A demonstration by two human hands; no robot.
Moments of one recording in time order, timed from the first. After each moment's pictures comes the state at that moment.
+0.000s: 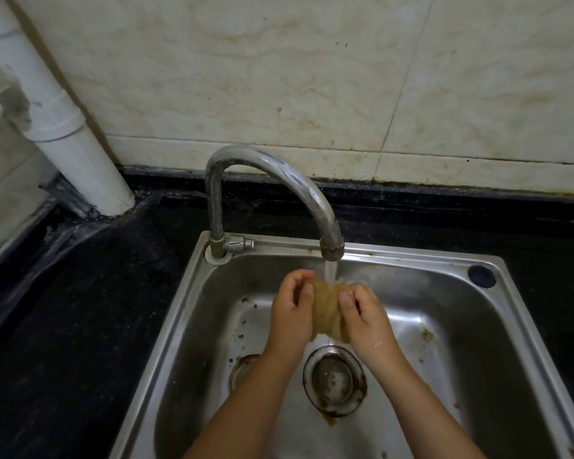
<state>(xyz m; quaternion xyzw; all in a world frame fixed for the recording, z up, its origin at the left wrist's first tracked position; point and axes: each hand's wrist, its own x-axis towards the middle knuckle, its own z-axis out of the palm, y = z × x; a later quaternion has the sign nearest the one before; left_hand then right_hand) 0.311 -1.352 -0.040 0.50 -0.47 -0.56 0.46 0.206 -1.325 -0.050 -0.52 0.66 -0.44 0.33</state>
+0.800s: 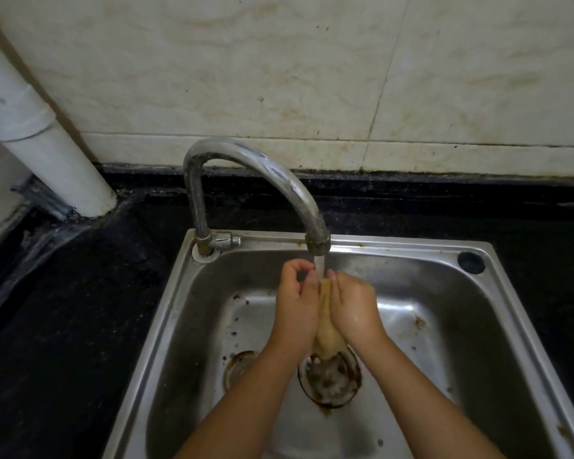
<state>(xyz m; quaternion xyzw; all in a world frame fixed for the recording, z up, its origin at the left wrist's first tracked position) 0.293 -1.355 -0.038 0.50 -0.47 -0.58 0.44 0.214 -1.340 -0.042 -0.60 0.70 -0.34 0.18</state>
